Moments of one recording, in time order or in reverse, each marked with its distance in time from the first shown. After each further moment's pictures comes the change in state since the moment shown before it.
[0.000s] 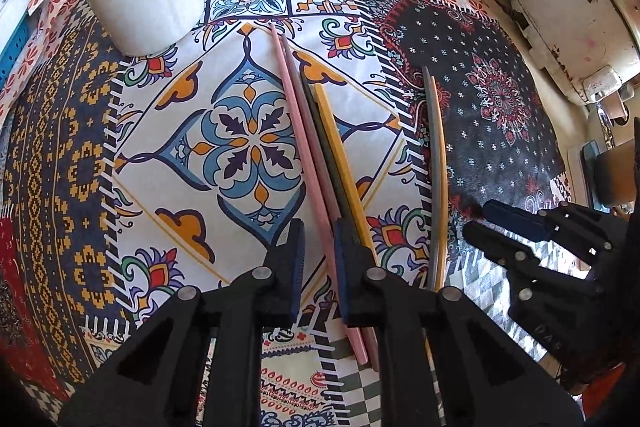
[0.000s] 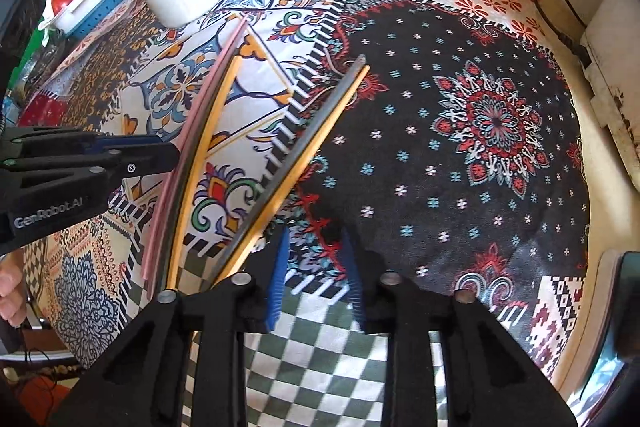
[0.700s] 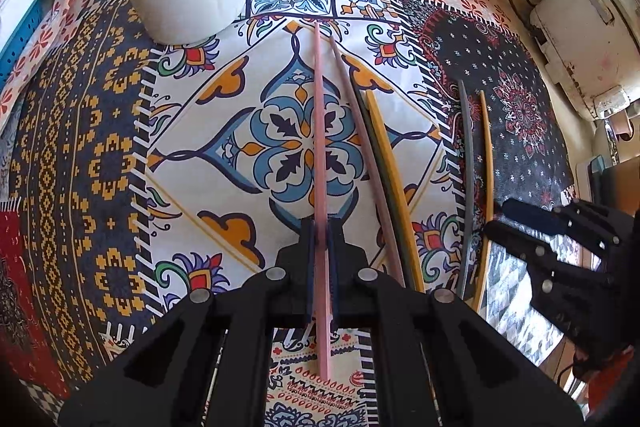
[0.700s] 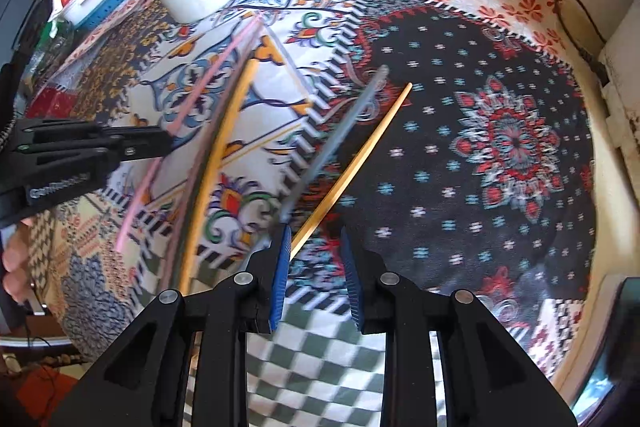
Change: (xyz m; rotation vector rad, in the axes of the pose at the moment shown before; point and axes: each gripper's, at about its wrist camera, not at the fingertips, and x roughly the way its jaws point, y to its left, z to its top) left arm -0.003 0.033 0.002 -0.050 0.023 0.000; right arm 0.009 0.010 0.016 -0.050 0.029 0.015
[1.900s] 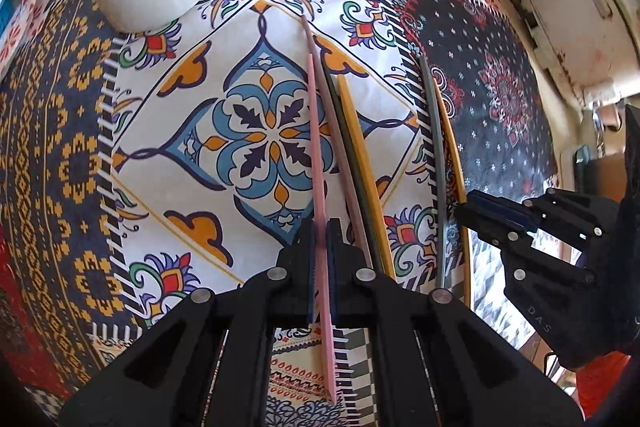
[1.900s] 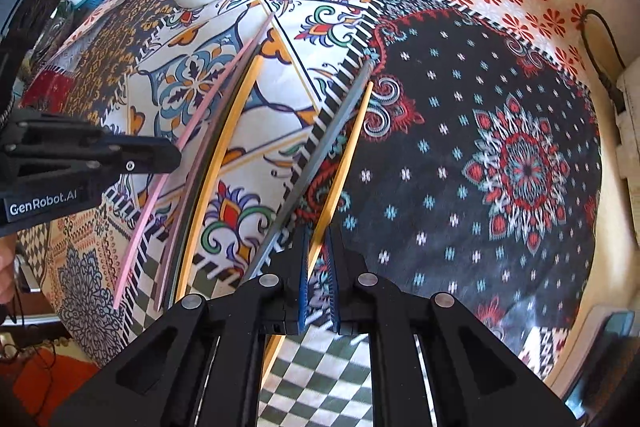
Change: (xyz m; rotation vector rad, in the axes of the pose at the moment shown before) left arm 0.009 -0.017 0.019 0.018 0.125 -0.060; right arm 0.023 0.014 0.028 -0.046 0.077 0.008
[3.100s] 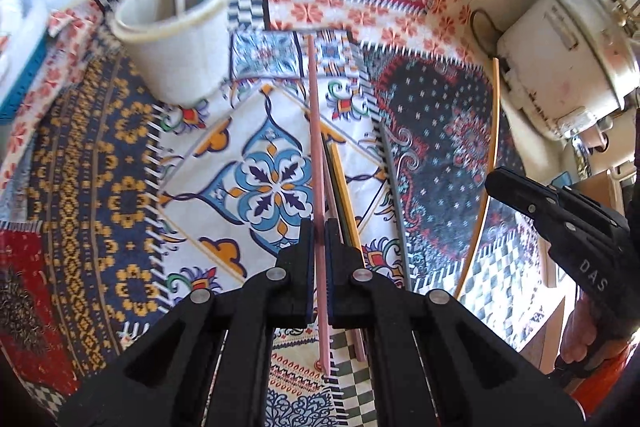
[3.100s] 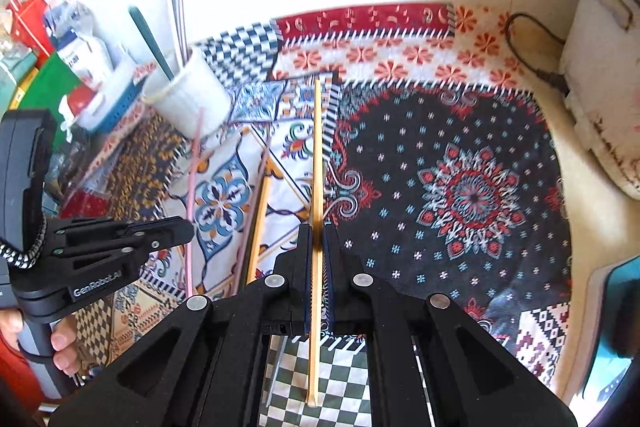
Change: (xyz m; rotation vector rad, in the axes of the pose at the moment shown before) left arm -0.059 -0.016 -0.006 0.000 -0.223 0.020; right arm -0.083 -0.030 -0.004 0.244 -0.295 0.069
